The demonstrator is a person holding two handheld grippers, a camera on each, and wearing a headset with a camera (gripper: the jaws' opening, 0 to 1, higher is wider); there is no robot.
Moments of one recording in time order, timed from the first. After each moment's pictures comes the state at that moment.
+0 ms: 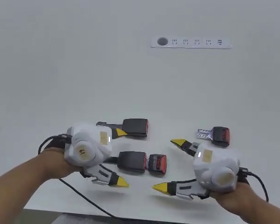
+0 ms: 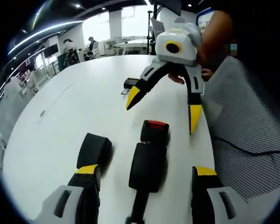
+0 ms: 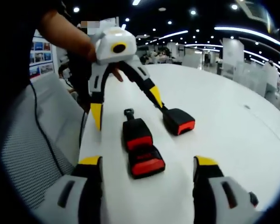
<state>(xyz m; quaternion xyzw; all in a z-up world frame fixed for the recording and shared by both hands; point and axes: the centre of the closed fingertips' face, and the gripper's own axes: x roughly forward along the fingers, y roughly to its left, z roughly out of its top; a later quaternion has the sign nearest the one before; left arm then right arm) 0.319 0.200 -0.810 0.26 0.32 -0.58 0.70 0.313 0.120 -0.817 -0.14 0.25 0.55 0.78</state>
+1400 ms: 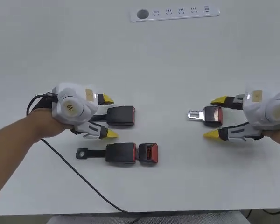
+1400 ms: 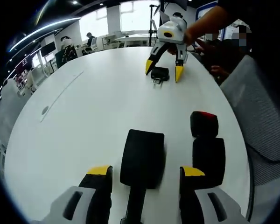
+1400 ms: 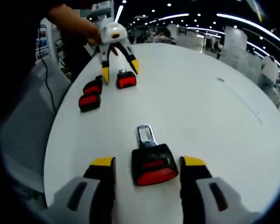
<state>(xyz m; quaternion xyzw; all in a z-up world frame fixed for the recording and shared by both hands) 0.403 0.196 -0.841 0.29 0.34 -0.59 0.67 0.391 -0.025 -0.853 -0.21 0.32 0.53 0.75</state>
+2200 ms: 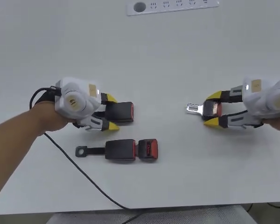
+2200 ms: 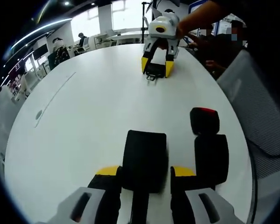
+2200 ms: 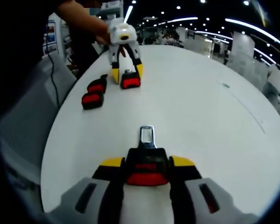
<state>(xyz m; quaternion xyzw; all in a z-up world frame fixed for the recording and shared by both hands) 0.404 0.194 -0.846 0.31 0.34 -0.61 0.65 0.393 -0.015 -0.850 -0.23 0.30 0.56 0.73</state>
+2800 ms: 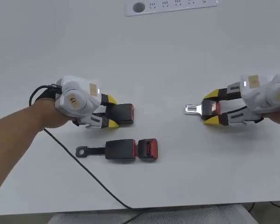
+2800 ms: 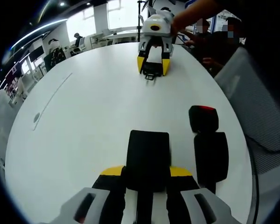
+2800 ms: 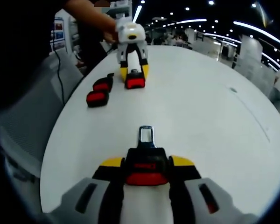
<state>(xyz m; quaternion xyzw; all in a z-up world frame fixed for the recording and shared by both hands) 0.404 0.194 -0.846 0.32 0.34 -0.62 0.63 0.394 -0.012 -0.848 -0.24 0.30 0.59 0.71</state>
